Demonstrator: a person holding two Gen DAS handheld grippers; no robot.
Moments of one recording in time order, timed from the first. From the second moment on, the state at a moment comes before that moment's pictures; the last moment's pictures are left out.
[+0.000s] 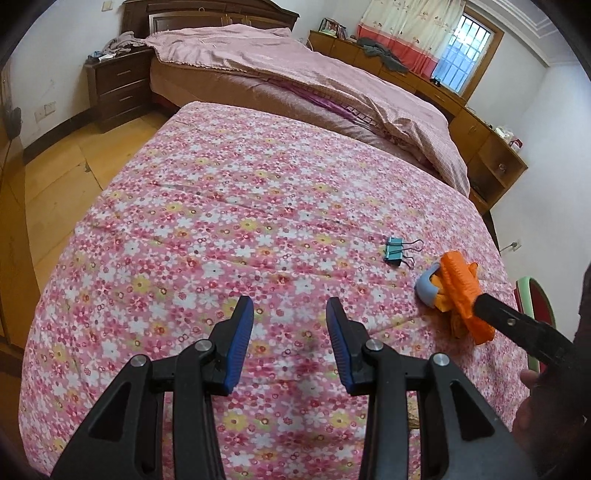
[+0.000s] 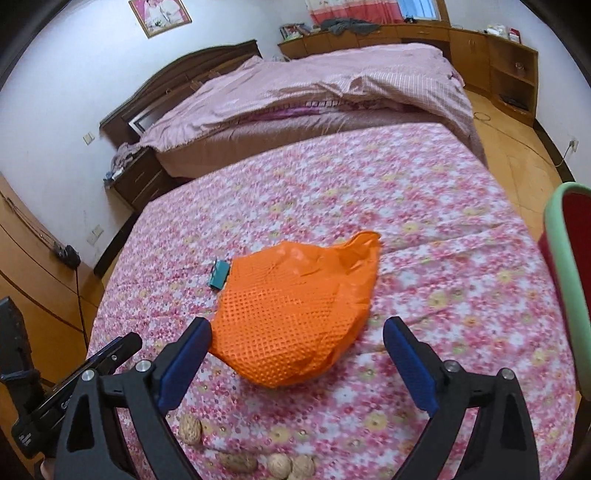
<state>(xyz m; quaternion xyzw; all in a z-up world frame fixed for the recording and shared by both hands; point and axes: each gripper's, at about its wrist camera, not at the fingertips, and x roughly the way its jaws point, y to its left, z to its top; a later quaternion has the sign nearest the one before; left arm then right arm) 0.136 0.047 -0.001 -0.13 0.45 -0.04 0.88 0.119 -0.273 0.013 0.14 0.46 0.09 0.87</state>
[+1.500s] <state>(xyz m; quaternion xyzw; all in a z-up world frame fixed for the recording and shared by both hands) 0.215 -0.056 -0.013 -0.05 0.47 -0.12 0.87 0.055 -0.377 0.038 0.24 0.37 0.04 0.90</state>
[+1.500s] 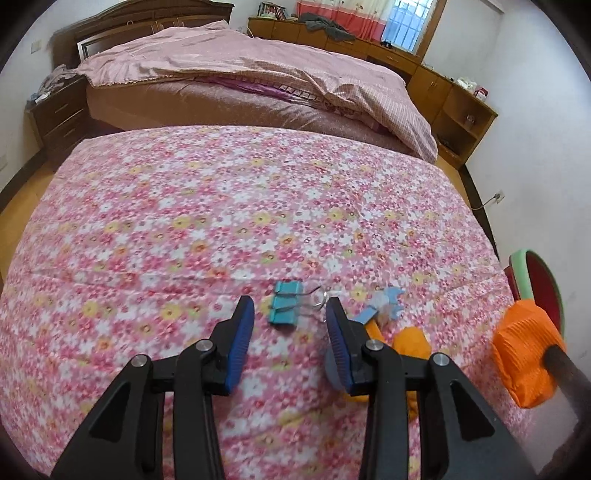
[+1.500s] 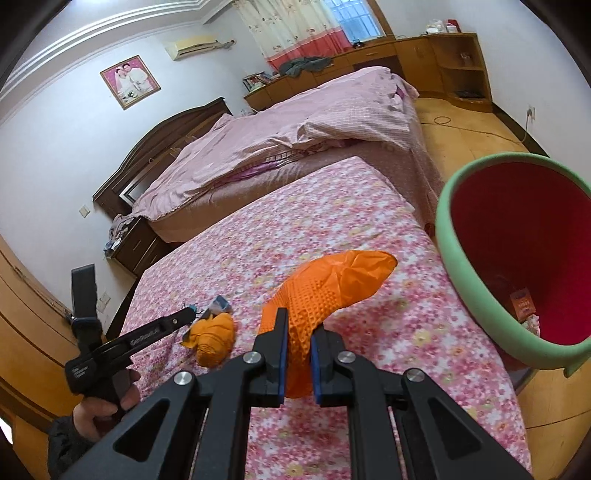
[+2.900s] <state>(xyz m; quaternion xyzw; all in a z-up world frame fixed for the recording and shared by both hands) 0.112 -0.100 0.090 -0.08 0.37 -0.23 0.89 -0.030 -0.423 0.076 0.28 0.29 0.02 0.91</state>
